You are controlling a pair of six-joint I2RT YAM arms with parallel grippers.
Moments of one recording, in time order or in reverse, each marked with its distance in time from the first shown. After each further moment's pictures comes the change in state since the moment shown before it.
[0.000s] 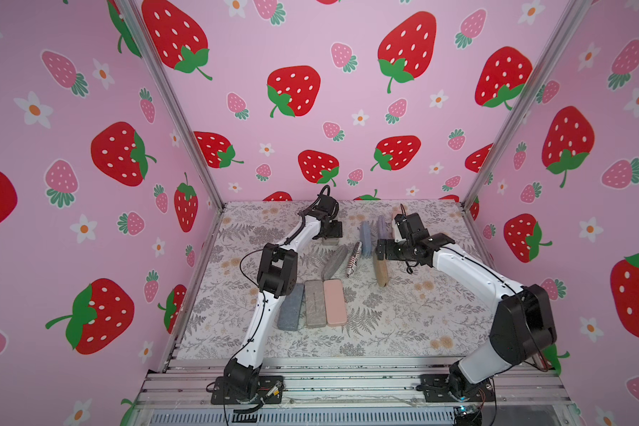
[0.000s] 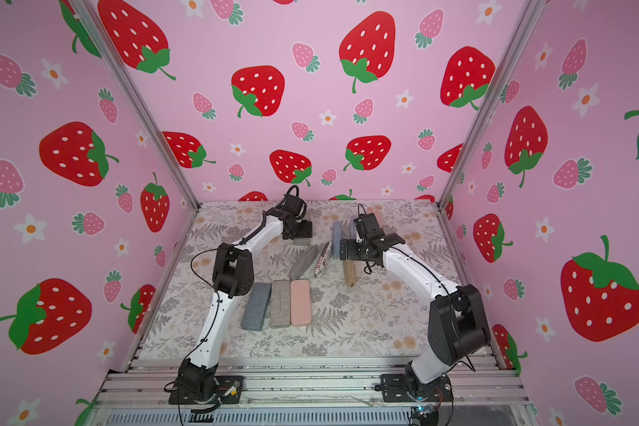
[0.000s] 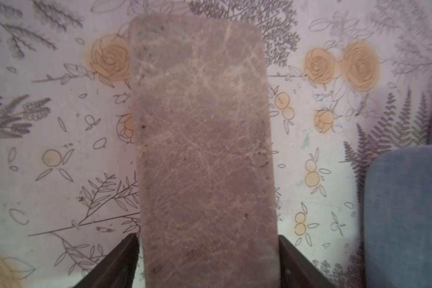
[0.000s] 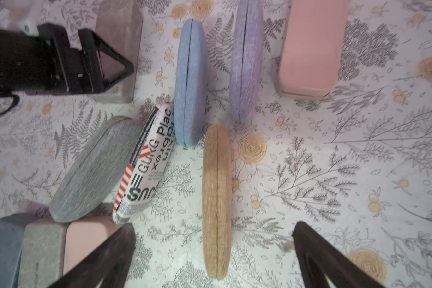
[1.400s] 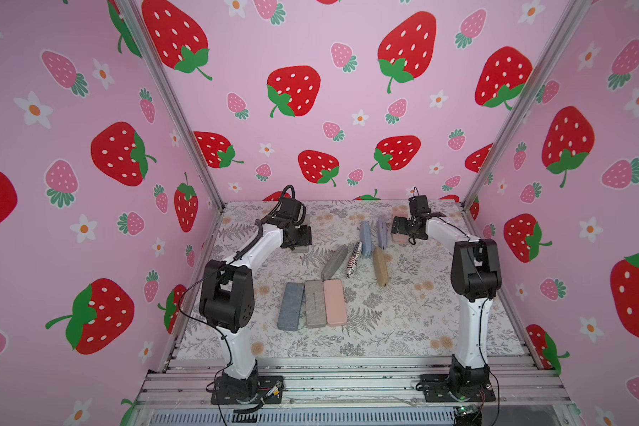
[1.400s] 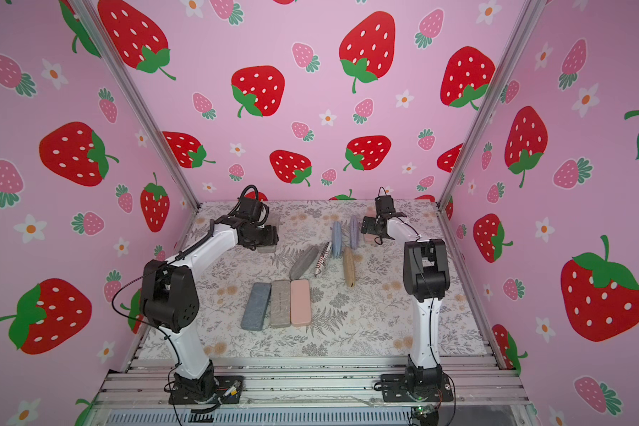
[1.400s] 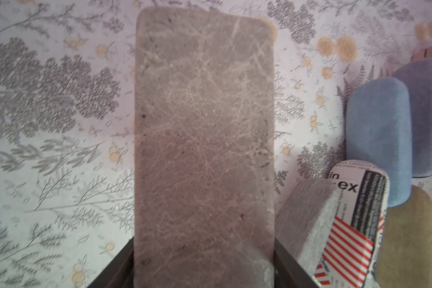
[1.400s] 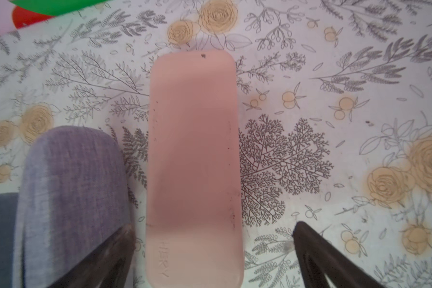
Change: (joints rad) left arm 0.129 -0.742 -0.841 0.120 0.003 0.047; right arm -0.269 0.597 0.470 0.111 0.032 -0.057
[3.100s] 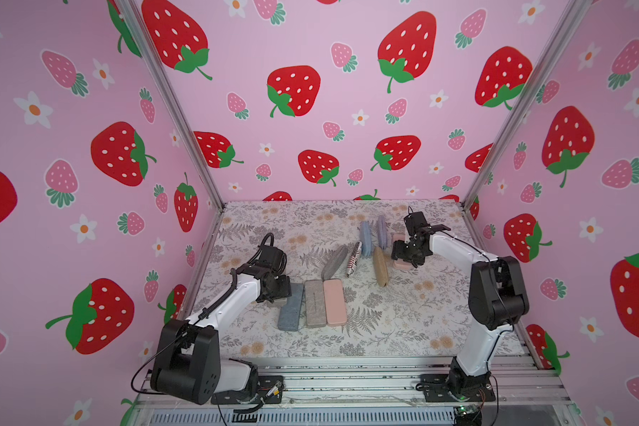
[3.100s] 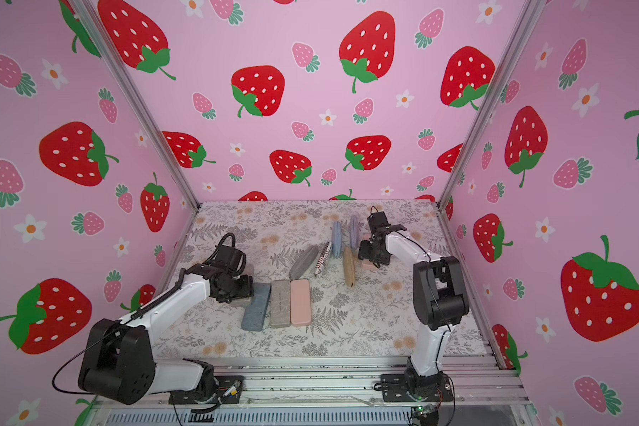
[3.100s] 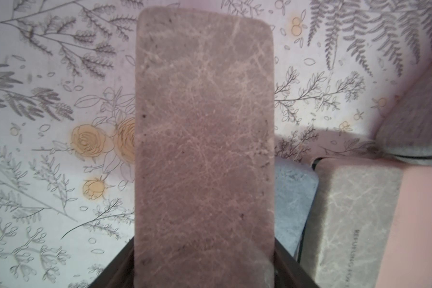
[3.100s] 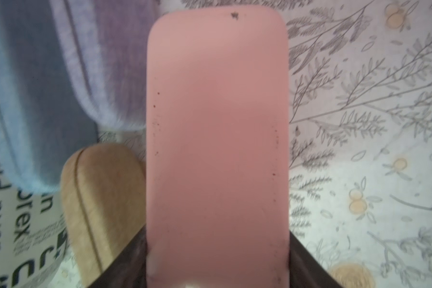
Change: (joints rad) left arm 0.030 -0.508 -0.653 -0.067 -0.081 -0.100; right arm 0.141 -0.377 -0.397 -0.253 -0.060 0.096
